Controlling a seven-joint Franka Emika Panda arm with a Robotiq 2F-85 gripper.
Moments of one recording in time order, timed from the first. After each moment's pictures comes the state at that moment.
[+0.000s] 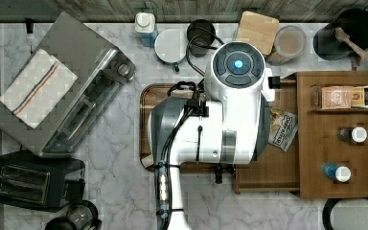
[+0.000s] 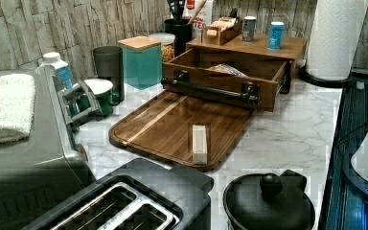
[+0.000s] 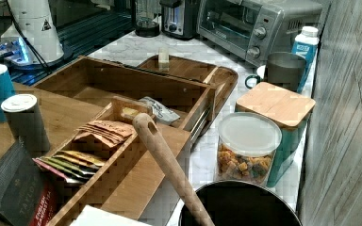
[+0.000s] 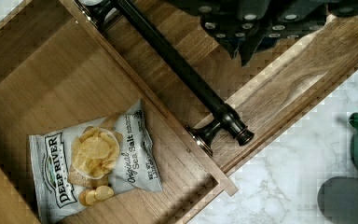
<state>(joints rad) -0.03 0.06 -0.03 -1.85 -0.04 0.28 -0.12</state>
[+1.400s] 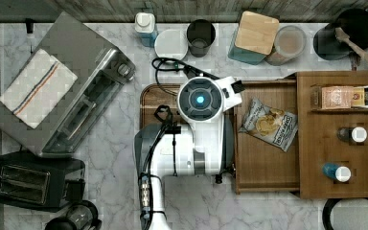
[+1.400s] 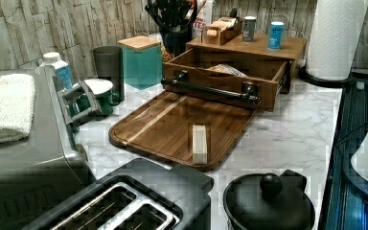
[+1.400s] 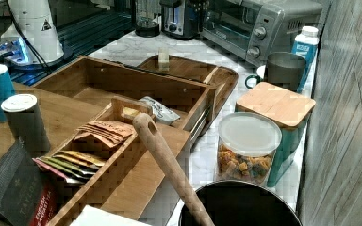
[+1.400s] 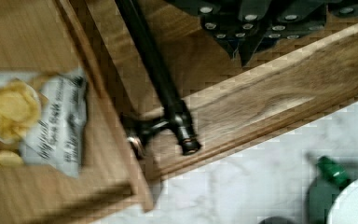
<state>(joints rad) 0.00 0.03 0.02 -2.13 -0.06 0.64 -0.36</state>
